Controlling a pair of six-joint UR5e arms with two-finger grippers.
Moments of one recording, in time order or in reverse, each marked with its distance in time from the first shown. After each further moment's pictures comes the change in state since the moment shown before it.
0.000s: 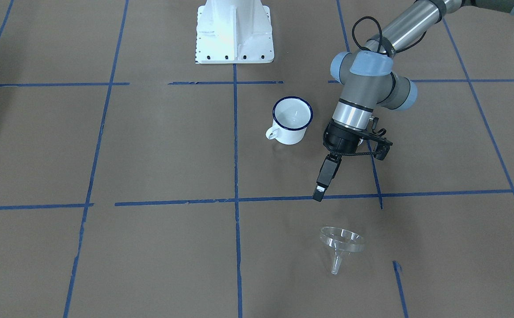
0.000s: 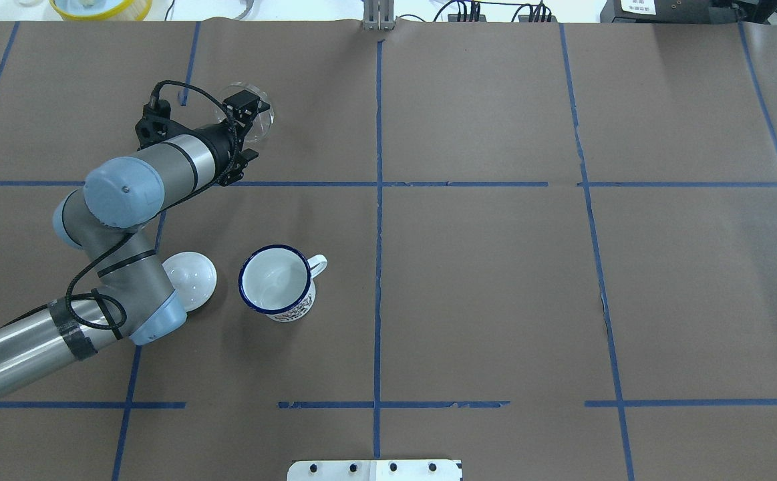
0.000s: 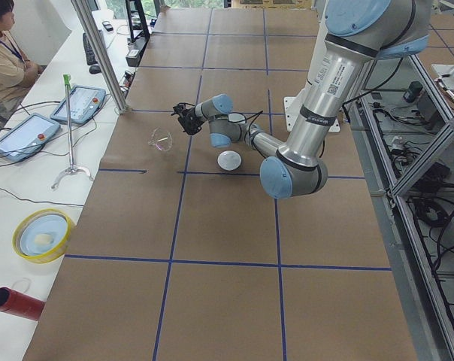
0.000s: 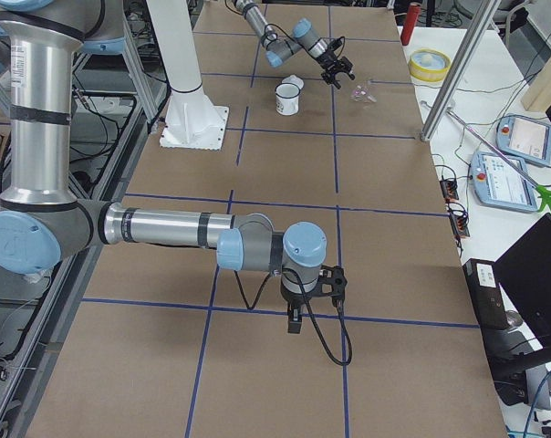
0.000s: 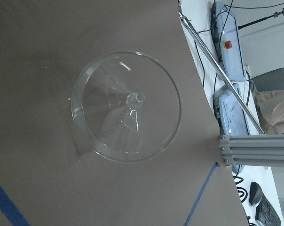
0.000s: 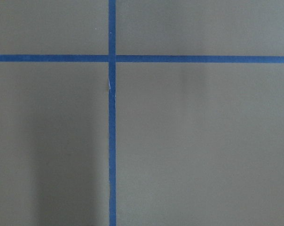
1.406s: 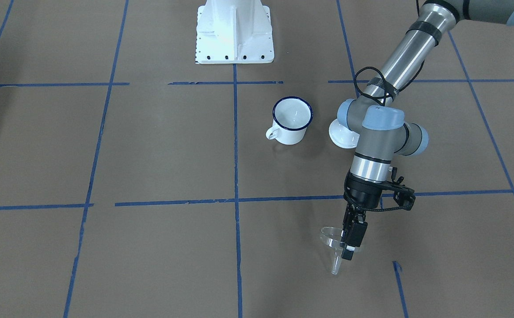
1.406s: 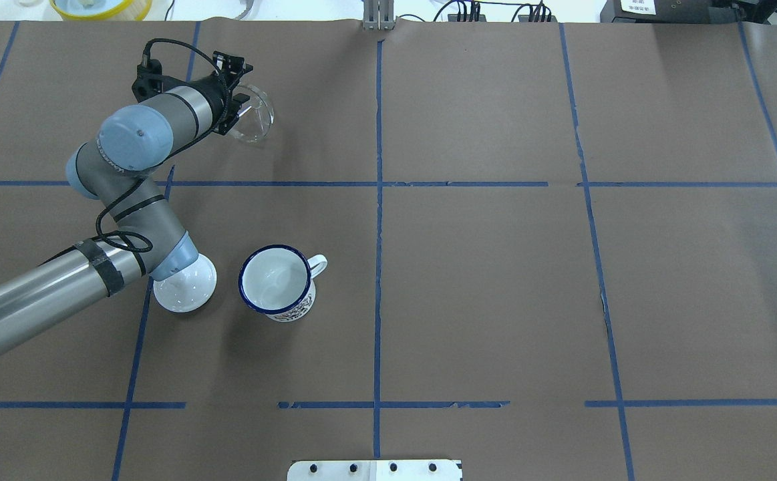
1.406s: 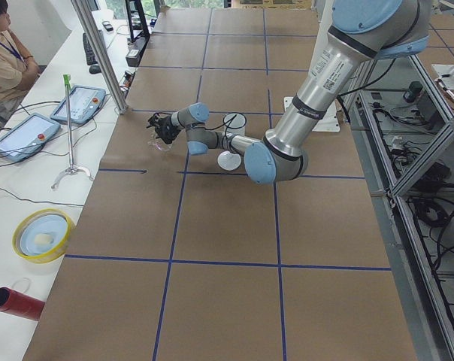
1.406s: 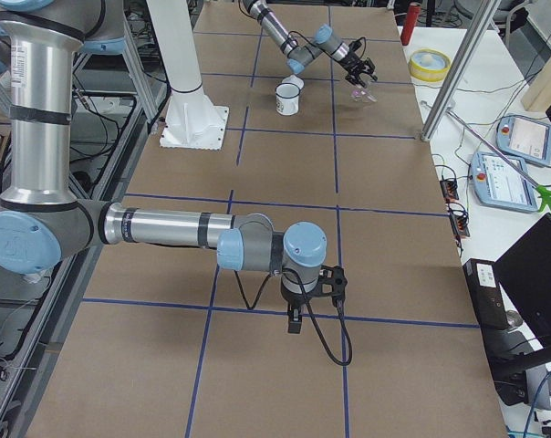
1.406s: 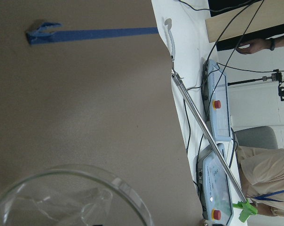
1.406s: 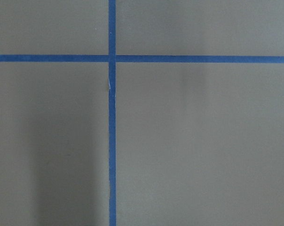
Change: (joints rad) left arm -0.109 -0.160 0.307 -0.098 -0.024 -0.052; right arm 0.000 0.000 0.000 0.000 0.000 0.000
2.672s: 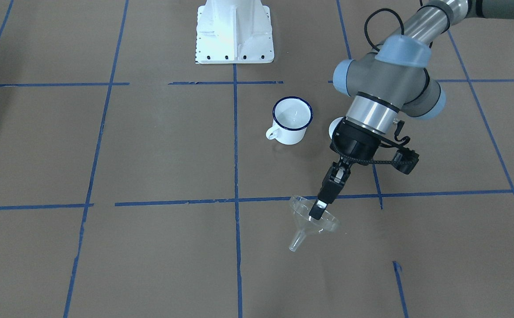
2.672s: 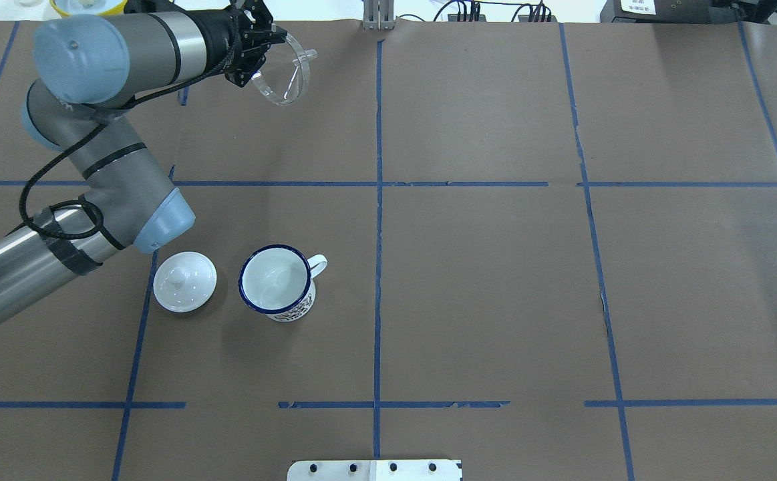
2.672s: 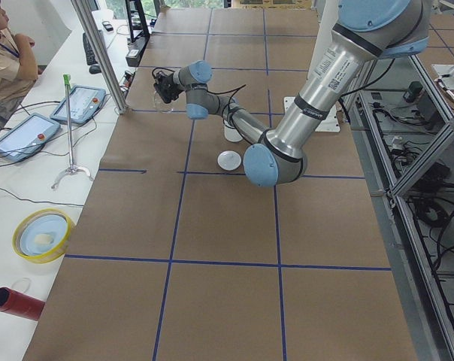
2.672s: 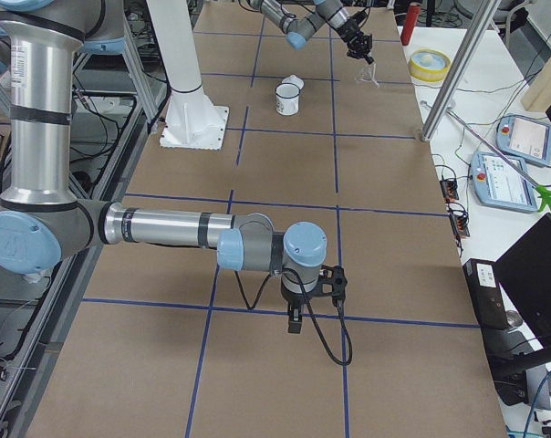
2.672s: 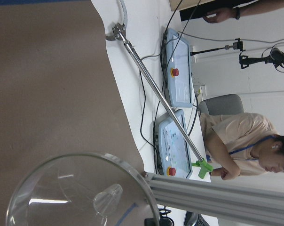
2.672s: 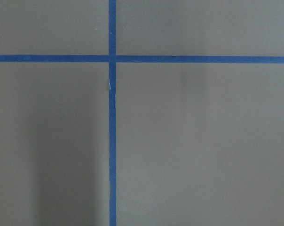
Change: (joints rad) left arm -0.070 0.021 -0.503 0.345 -0.272 0.110; right arm 0.000 0.000 0.000 0.000 0.000 0.000
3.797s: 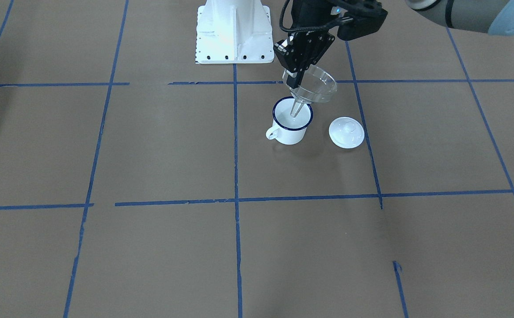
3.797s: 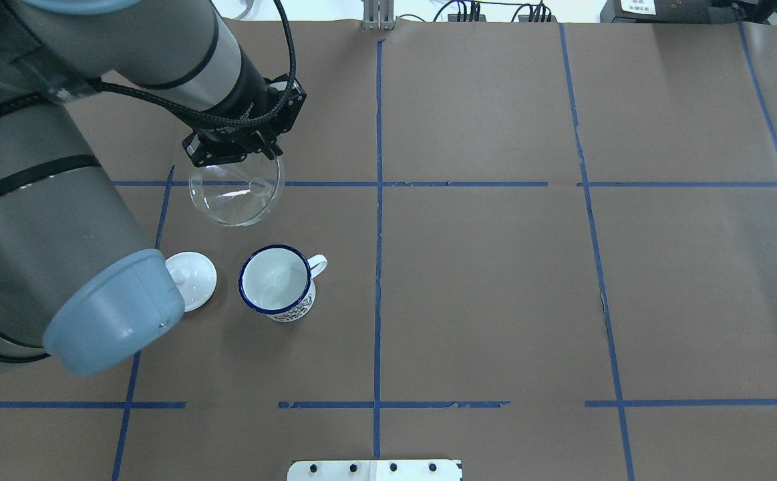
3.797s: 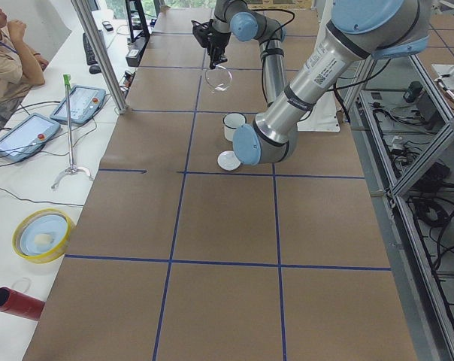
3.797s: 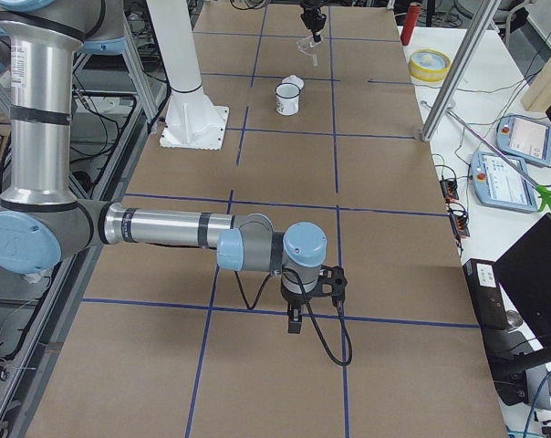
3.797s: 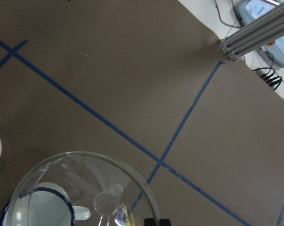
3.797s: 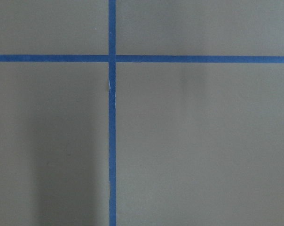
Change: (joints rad) left arm 0.110 -0.231 -0.484 1.381 -0.261 0.589; right arm 0.000 0.000 0.000 0.000 0.000 0.000
